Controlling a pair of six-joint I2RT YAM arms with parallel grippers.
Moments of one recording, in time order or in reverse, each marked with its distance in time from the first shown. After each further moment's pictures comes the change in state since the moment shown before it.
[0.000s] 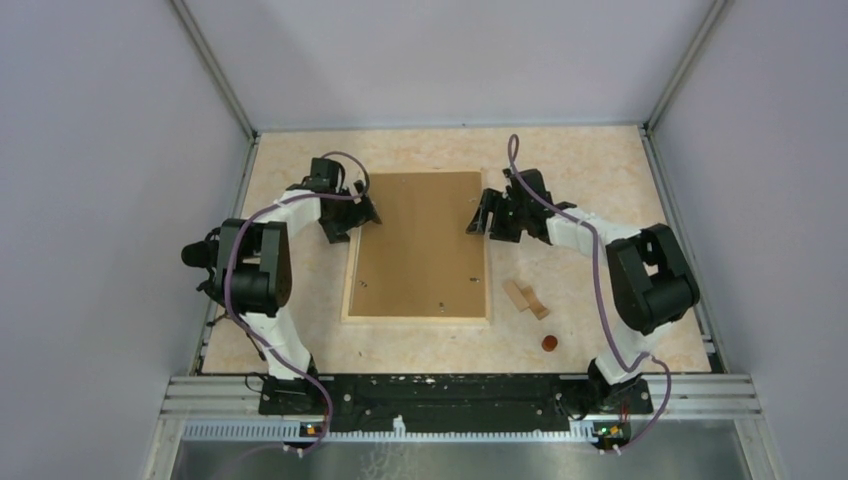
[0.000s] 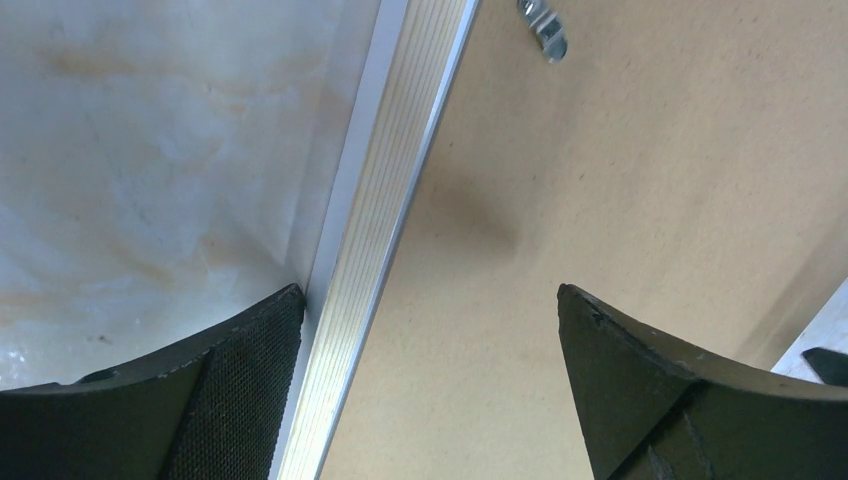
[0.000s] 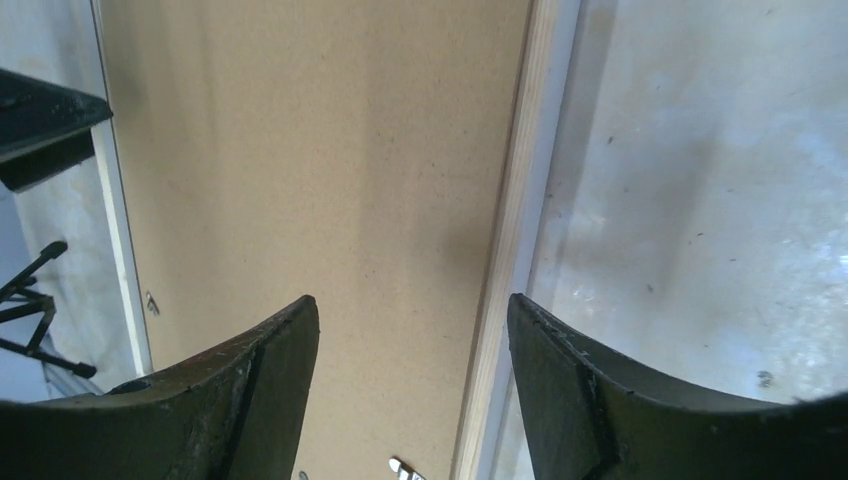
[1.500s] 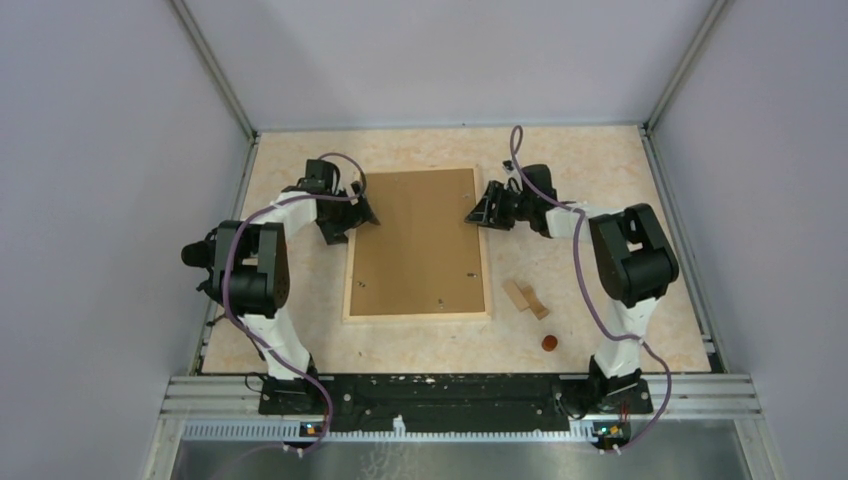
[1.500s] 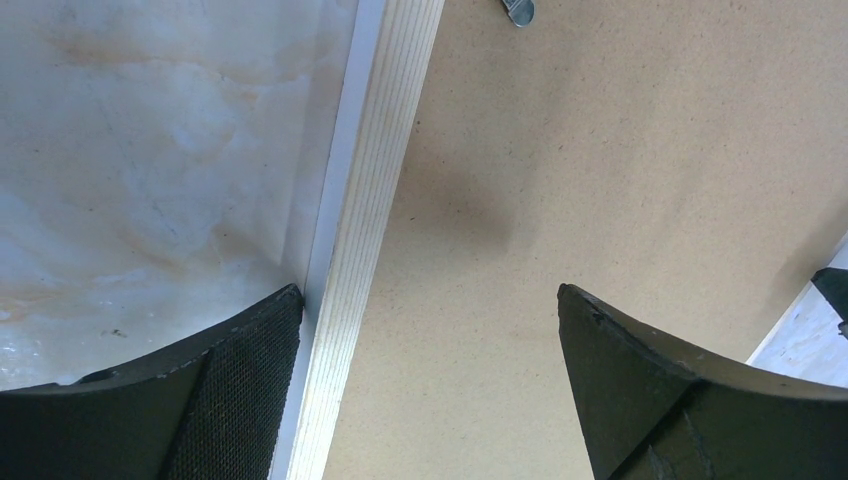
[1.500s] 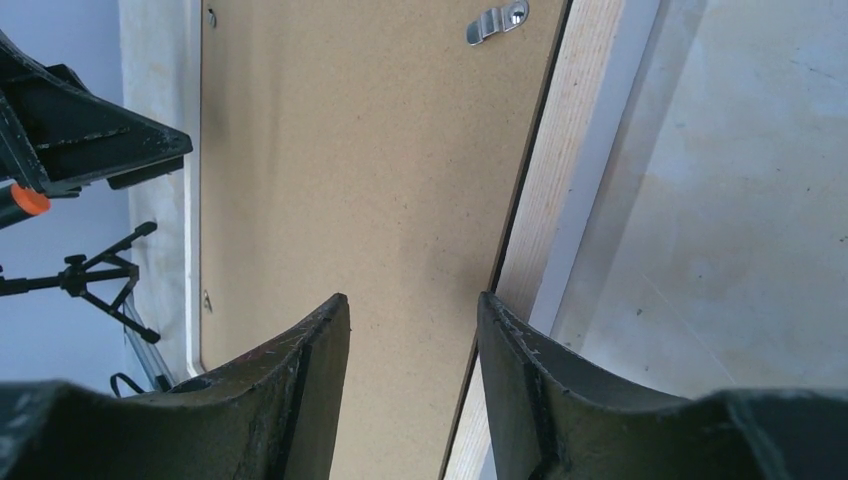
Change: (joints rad) left arm 0.022 -0.023 -0.034 0.000 0.049 0.019; right arm -0.092 0.182 0.050 0.278 -0.263 -0.009
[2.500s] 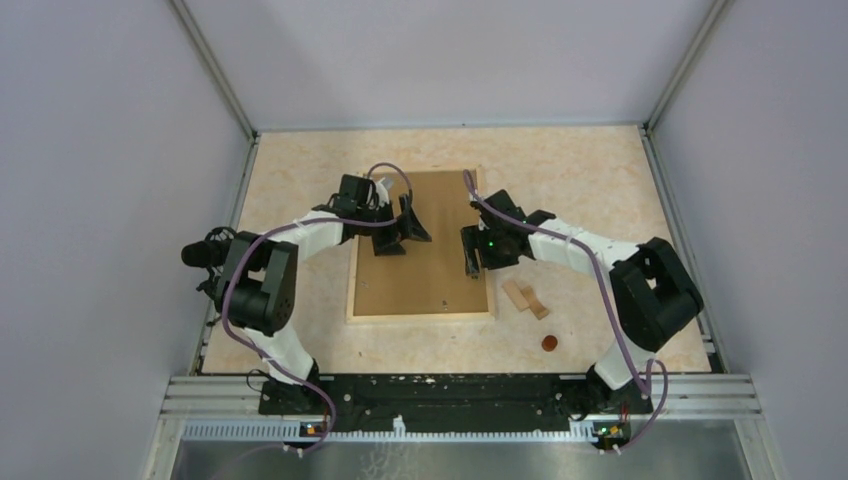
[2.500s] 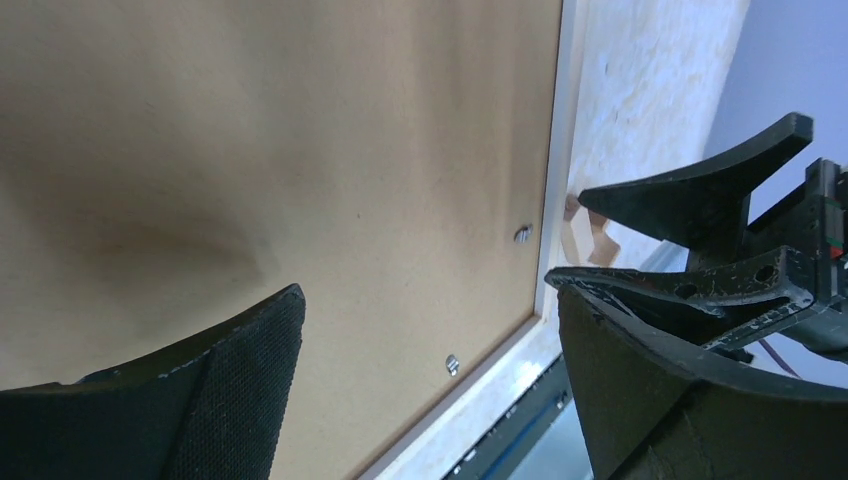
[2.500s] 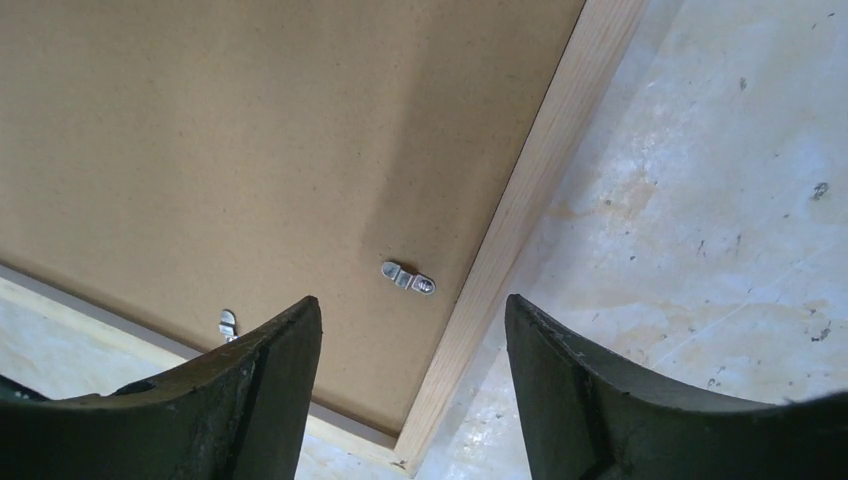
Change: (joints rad) left arm -0.208 -0.125 -0.155 0.225 0.351 -0.036; right arm 0.300 -0.272 -0.012 -0.655 0.466 -0.222
